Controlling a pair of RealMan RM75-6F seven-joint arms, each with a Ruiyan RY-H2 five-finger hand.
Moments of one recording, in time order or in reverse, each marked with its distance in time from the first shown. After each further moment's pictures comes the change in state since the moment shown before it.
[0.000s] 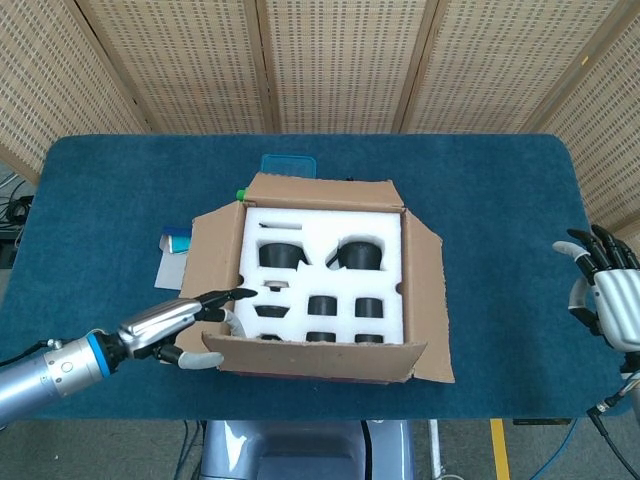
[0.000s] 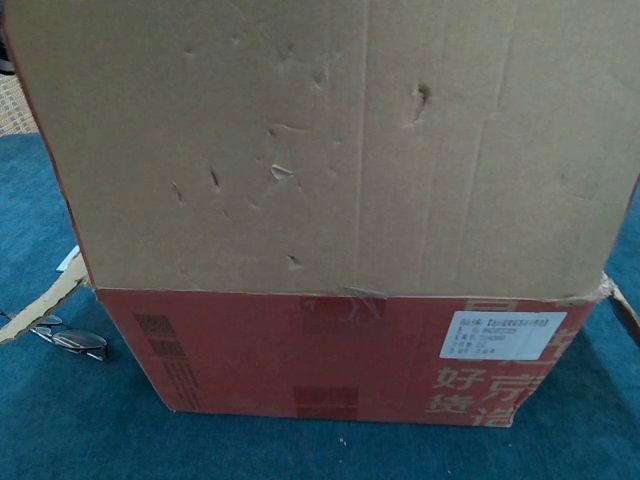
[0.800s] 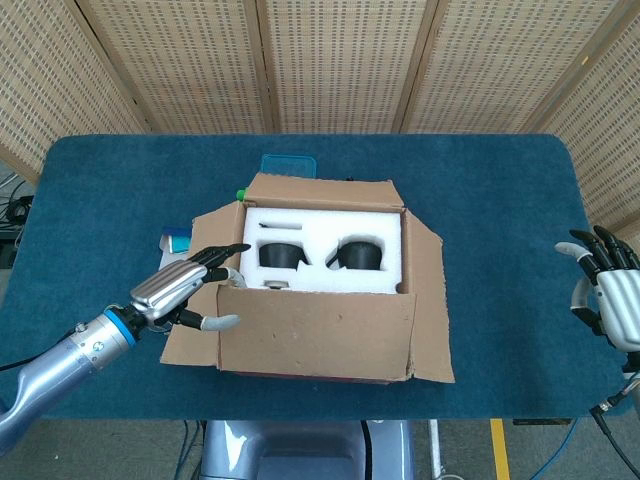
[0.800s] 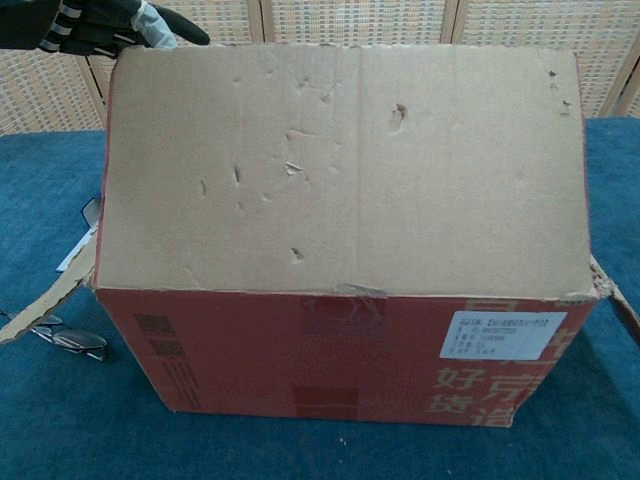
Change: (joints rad) left arm 0.073 -0.185 -0.165 -0.029 -0.566 -0.102 0.745; right arm -0.001 -0.013 -0.004 0.035 -0.005 -0.004 0.032
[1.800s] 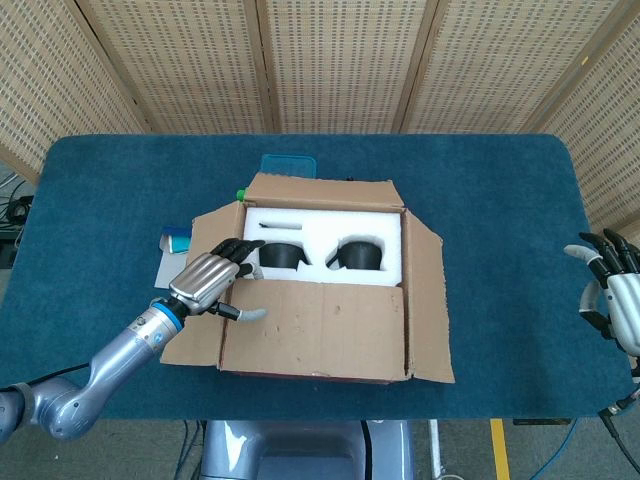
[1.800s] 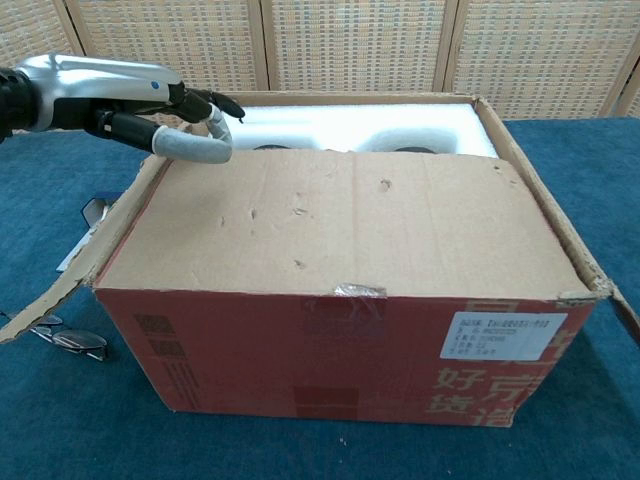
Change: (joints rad) left arm -0.137 -0.345 0.077 0.135 -0.429 0.105 0.728; right arm -0.017 0.001 -0.008 0.029 -0.009 0.017 0.042
